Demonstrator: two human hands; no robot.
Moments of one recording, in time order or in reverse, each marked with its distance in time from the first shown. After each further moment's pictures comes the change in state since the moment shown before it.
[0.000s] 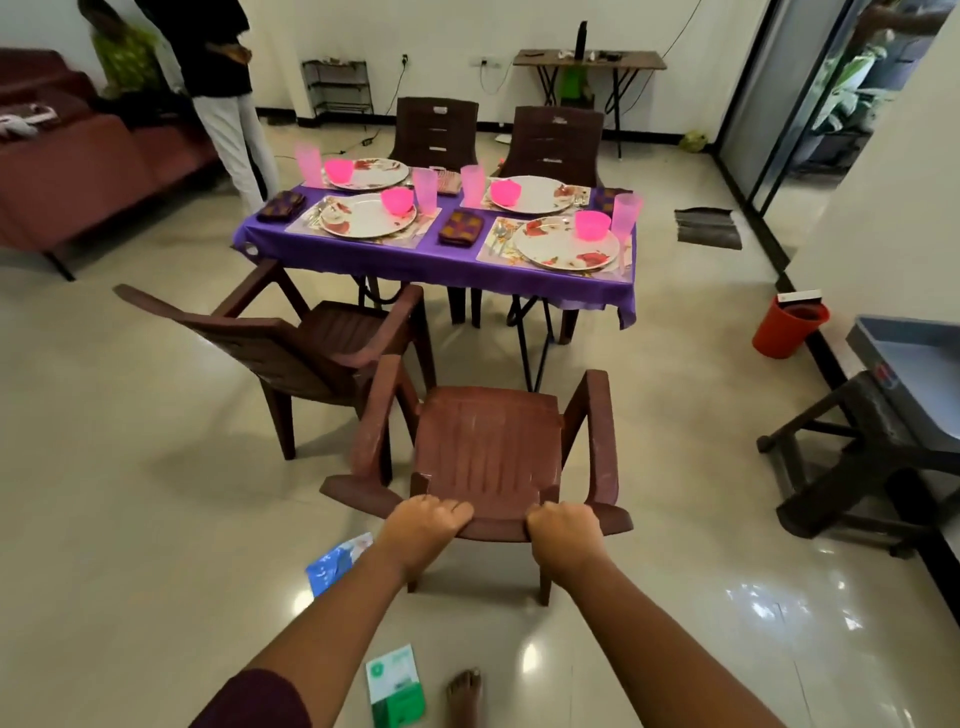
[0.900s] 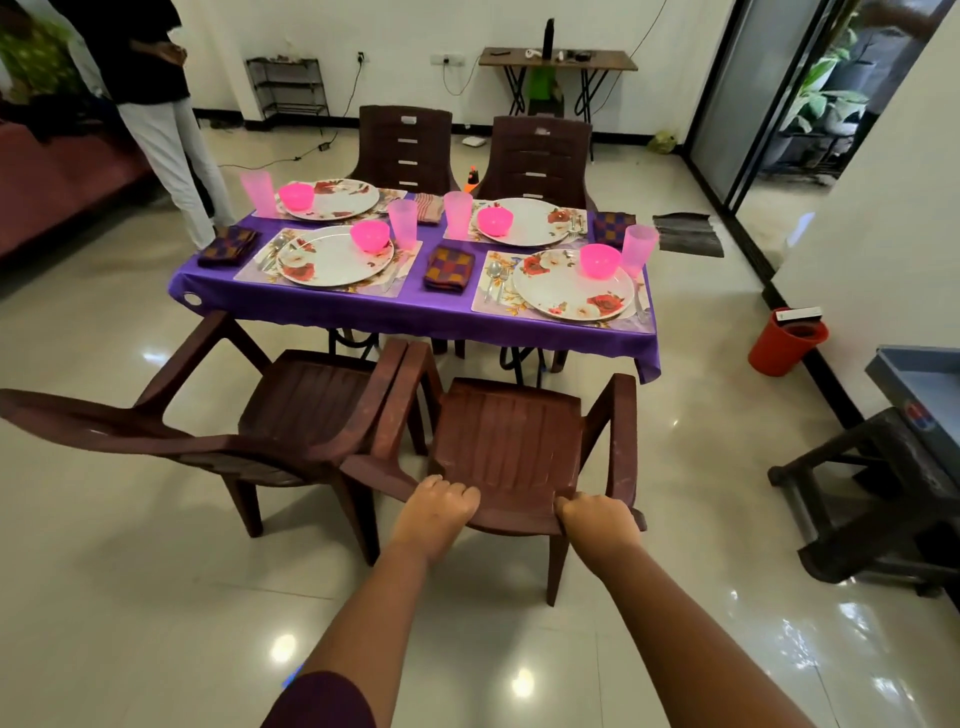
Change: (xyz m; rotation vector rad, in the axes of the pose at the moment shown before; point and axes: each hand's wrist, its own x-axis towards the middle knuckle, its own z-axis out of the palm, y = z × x) left_hand 0.192 -0.189 0.020 -0.016 0.001 -0.026; right_hand 0.230 0.064 -0.057 -0.011 -0.029 0.100
